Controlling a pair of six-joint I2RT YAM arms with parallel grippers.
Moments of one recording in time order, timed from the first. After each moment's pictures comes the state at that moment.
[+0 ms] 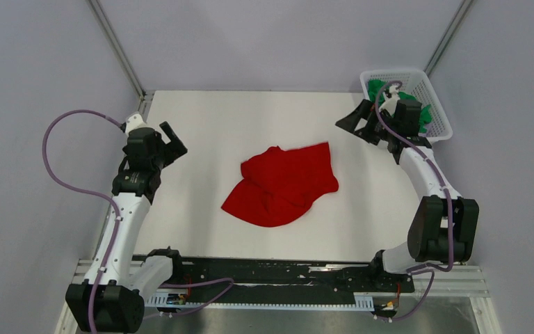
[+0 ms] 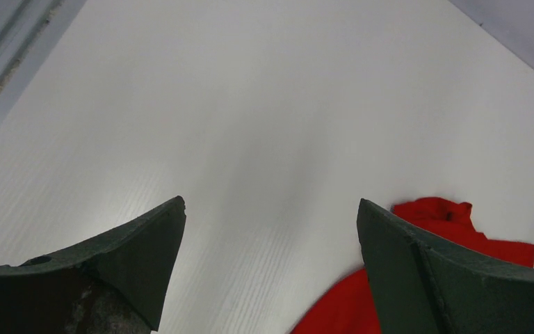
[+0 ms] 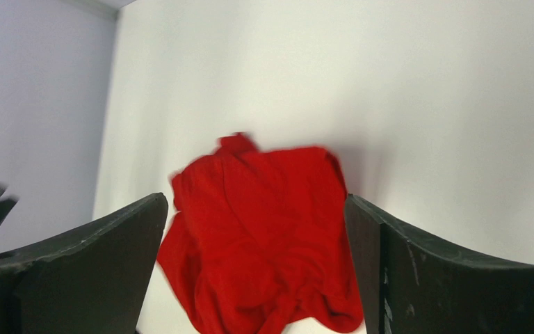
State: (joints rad) left arm -0.02 0.97 0.92 -0.47 -0.21 -0.50; right arm -0.07 1.47 1.10 -0.13 -0.59 0.49
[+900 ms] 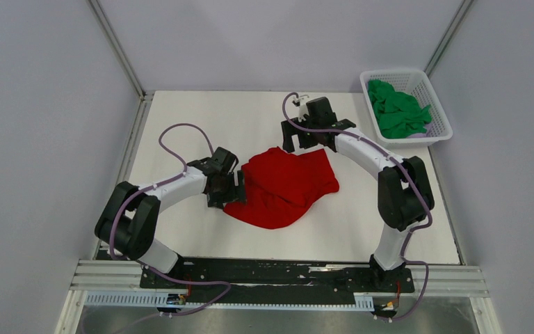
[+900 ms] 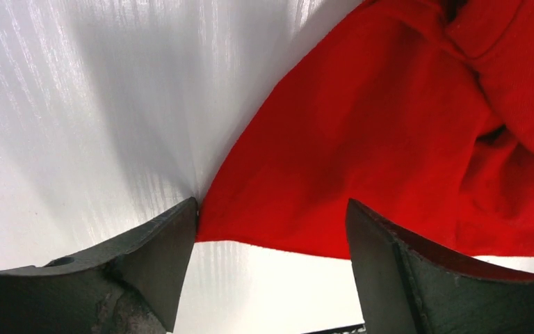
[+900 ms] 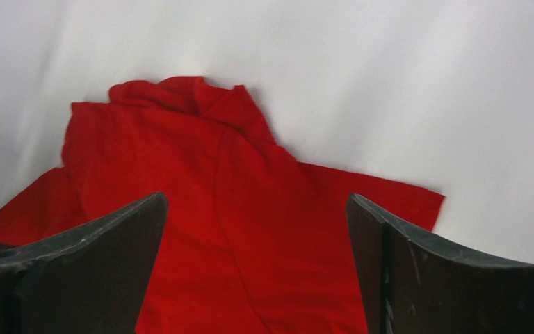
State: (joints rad) left arm -0.53 1.54 0.85 -0.54 0.04 -0.65; right arm 0.43 1.82 1.41 -0.36 -0.12 0.09
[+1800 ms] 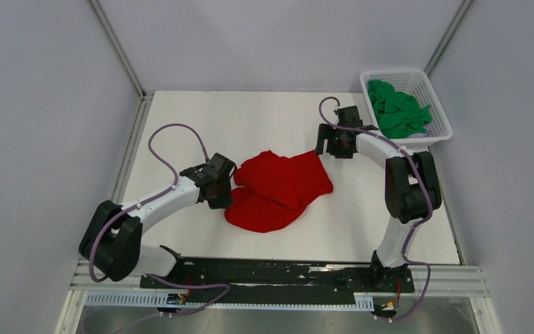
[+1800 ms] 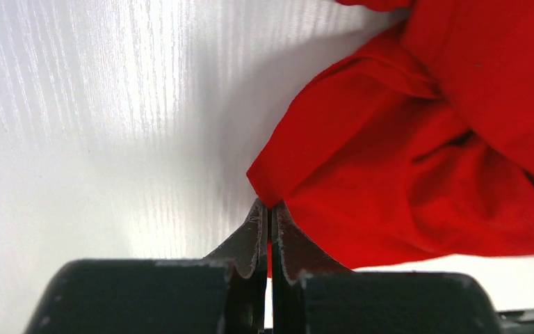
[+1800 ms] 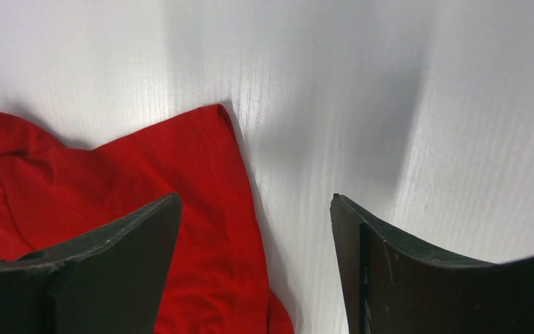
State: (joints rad) left arm -0.58 1.33 0.78 -0.60 -0.09 -0.71; right arm 0.23 1.88 1.28 -0.38 -0.12 0.31
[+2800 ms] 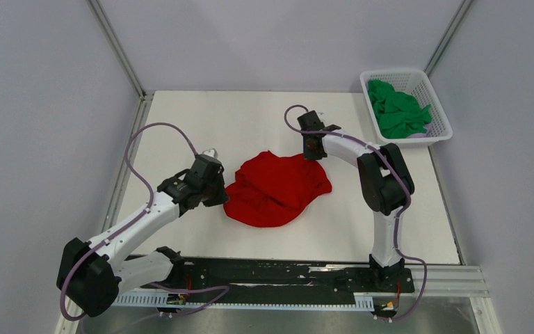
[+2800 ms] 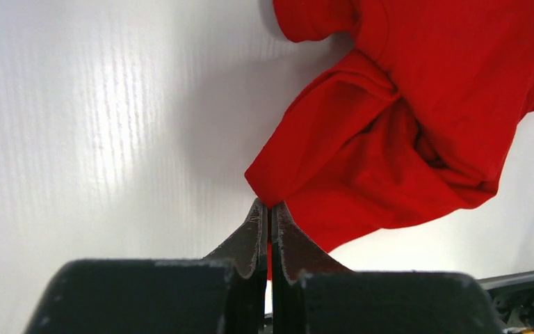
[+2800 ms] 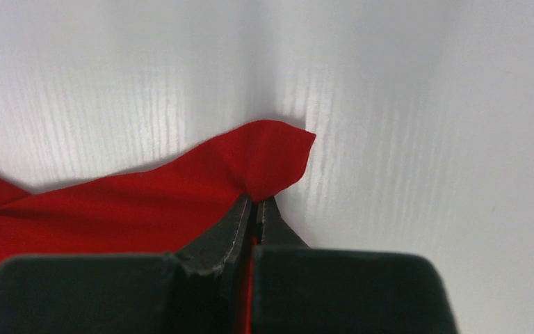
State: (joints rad) left arm -0.58 1.07 0.77 -0.62 -0.11 -0.71; right arm 0.43 2.03 1.45 -0.48 0.28 0.40
